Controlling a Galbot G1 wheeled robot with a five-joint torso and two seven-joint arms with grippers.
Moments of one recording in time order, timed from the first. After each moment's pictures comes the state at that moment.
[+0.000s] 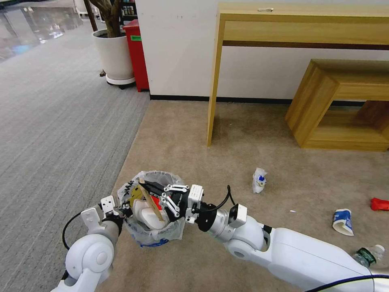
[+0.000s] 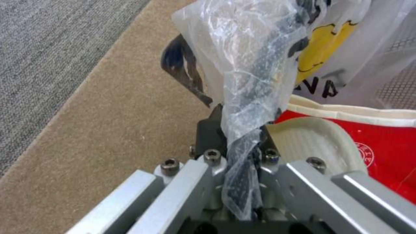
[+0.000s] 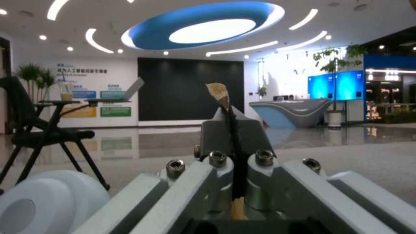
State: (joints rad) left arm 1.41 -1.20 -0.50 -2.13 -0.91 0.57 -0.58; right arm -0.56 0.88 -0.68 1.93 0.76 0.53 -0.18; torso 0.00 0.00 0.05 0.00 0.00
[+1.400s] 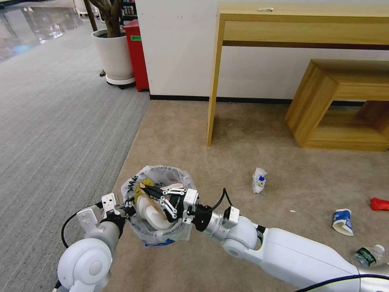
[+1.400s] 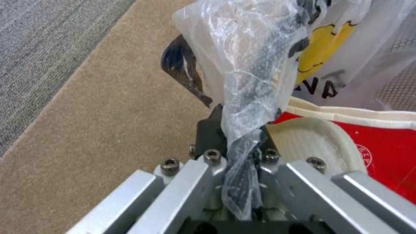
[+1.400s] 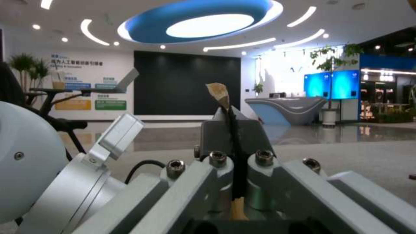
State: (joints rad) left arm 1.46 -1.19 -0.50 -2.26 -0.95 0.58 -0.60; right arm -0.56 0.92 -0.69 1.85 0.72 0.55 -0.18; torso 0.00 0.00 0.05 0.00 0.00
